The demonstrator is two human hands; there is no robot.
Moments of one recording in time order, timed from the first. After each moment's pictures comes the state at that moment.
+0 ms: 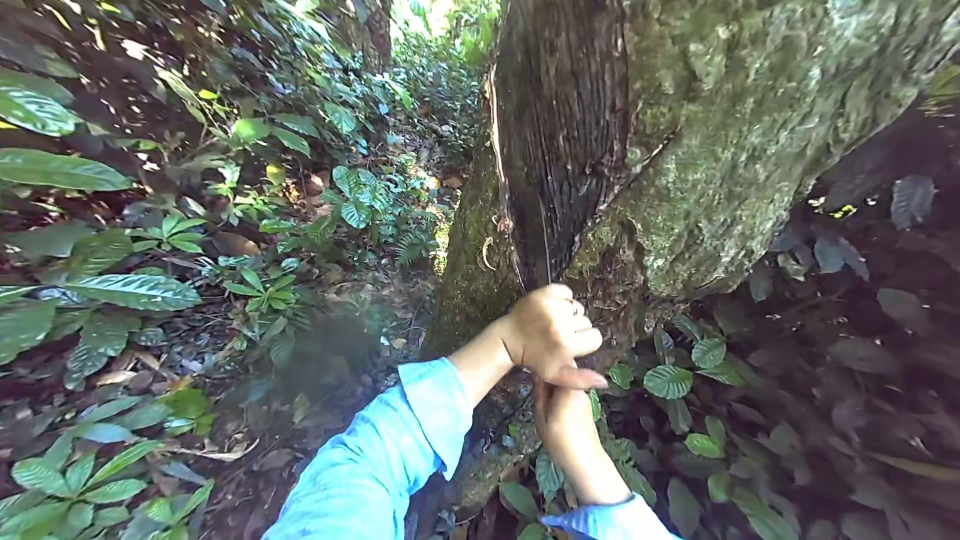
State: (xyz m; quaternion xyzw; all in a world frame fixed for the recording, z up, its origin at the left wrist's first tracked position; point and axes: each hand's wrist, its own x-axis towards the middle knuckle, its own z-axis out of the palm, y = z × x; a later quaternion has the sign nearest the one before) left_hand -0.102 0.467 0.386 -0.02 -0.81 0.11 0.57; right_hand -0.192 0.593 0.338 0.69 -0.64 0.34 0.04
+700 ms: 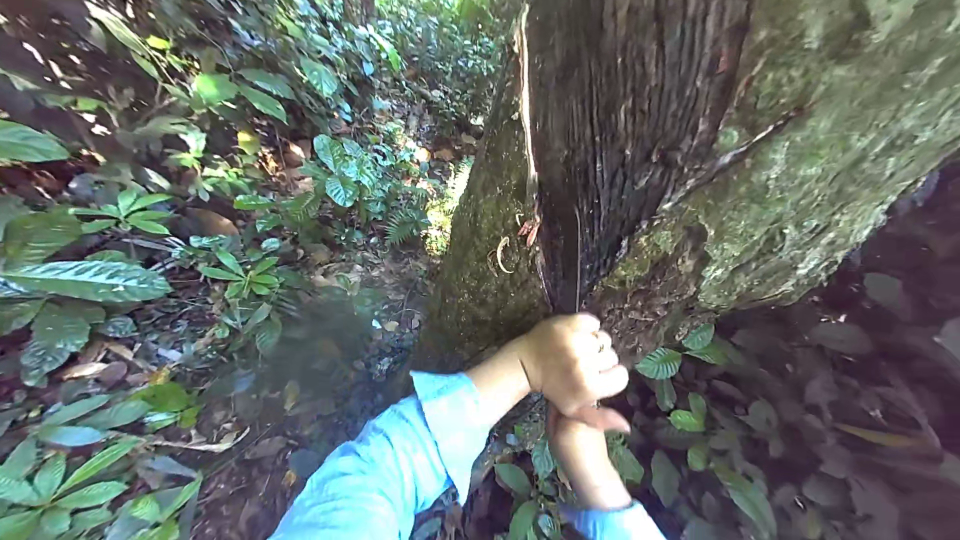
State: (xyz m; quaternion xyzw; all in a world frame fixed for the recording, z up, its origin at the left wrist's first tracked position) left_hand -0.118 0.466 0.355 -0.02 -0.79 0.10 0.61; right_hand -0.208 0.584 0.294 0.67 -0.65 0.35 0.09
